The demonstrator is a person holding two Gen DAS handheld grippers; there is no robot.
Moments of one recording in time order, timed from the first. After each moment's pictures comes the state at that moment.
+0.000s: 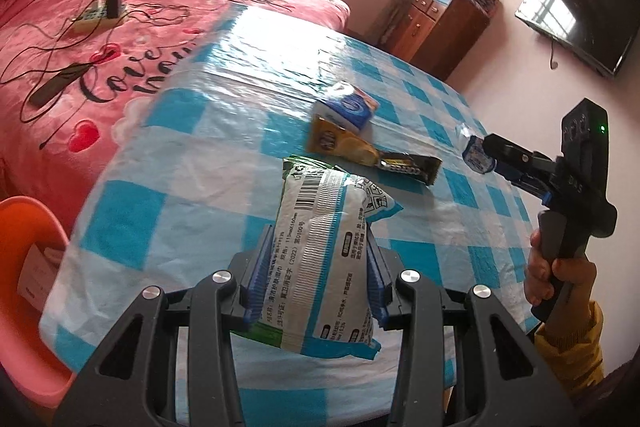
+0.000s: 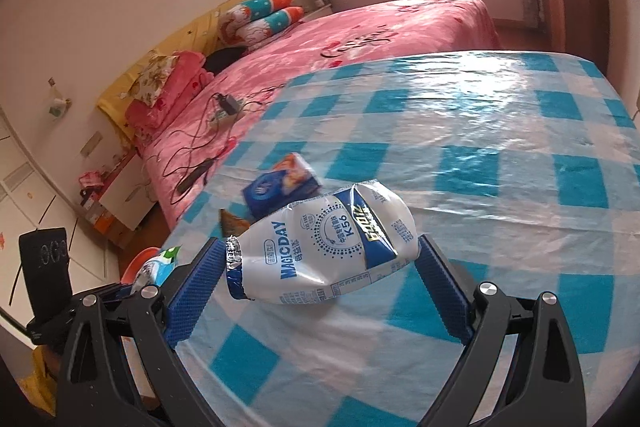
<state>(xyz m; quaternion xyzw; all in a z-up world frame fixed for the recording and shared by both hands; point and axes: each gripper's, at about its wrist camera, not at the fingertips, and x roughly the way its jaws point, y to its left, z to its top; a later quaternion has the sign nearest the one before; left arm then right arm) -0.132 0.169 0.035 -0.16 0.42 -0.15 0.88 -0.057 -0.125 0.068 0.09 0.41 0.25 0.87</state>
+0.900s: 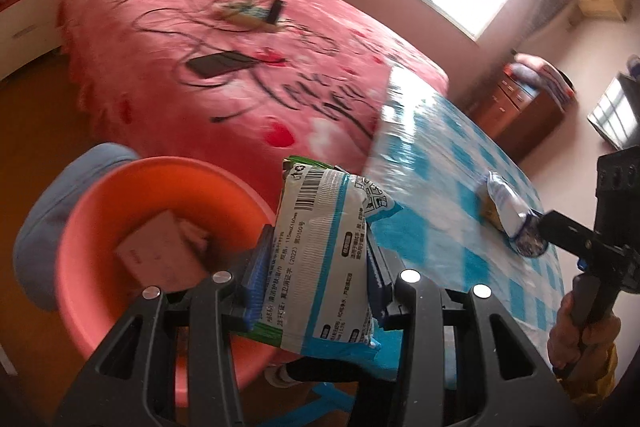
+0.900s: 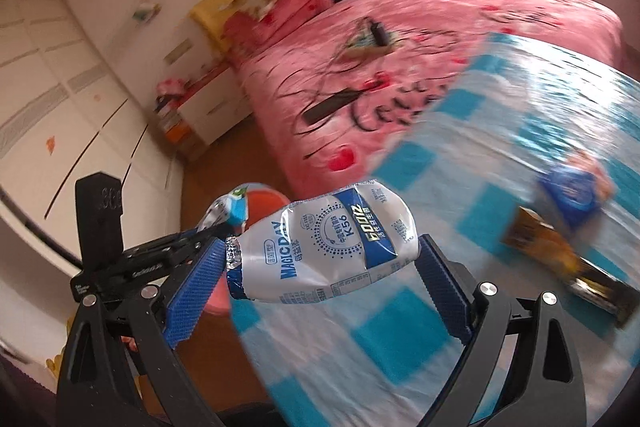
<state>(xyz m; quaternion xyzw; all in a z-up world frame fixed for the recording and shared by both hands) -0.191 0.354 0.010 -0.26 0.38 0.02 0.89 -0.085 0.113 0.066 -0.01 0.45 0.44 0.78</state>
